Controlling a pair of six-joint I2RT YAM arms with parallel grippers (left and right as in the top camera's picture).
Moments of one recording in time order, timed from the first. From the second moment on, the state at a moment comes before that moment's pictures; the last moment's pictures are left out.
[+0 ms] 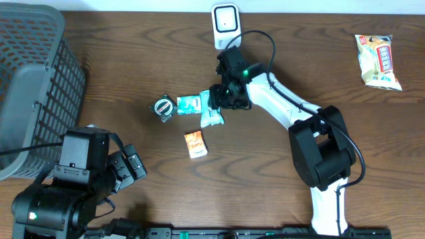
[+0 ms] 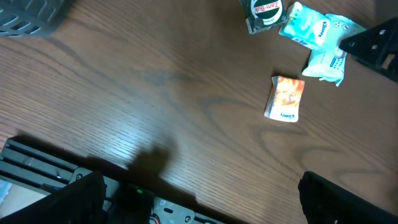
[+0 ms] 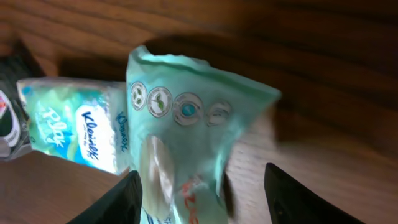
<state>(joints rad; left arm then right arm) -0.19 0.89 1.30 -1.56 -0.09 -0.64 0.52 2.15 1.59 -0.68 -0.27 0.43</state>
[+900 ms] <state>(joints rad) -0.19 0.89 1.30 -1.56 -0.09 -0.64 0.51 2.15 1.51 -0.62 -0.34 0.43</state>
